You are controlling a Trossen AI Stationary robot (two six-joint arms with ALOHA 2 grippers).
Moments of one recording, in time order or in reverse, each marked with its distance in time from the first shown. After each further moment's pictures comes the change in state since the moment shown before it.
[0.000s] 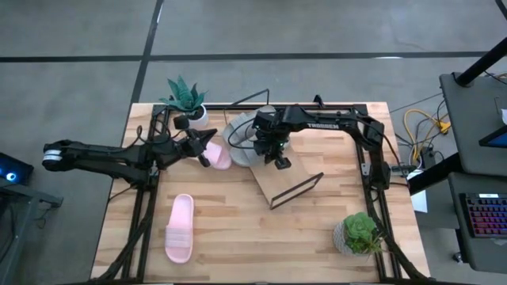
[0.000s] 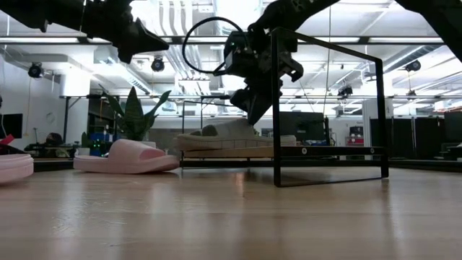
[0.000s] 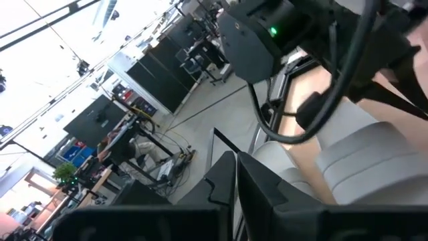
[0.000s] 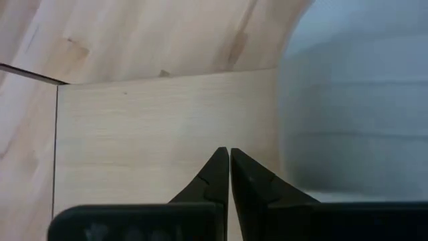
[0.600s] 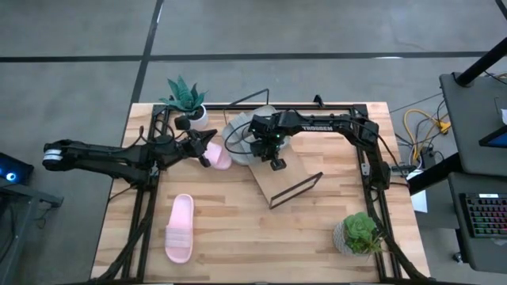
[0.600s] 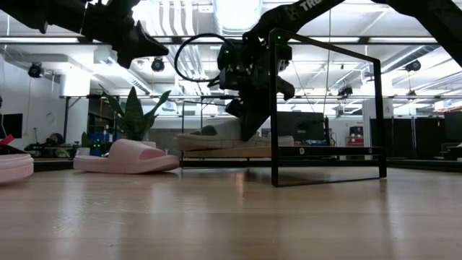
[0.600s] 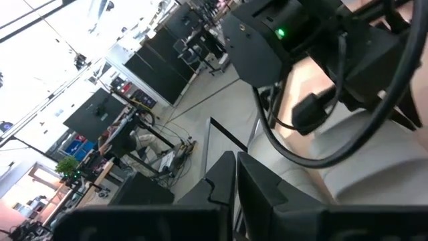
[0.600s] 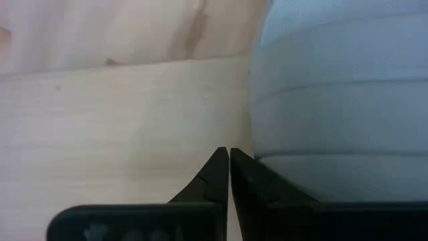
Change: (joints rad) left arm 0.000 0.014 0.000 -0.030 -0.023 0.000; right arm 0.001 0.051 -0.002 0.078 0.145 0.008
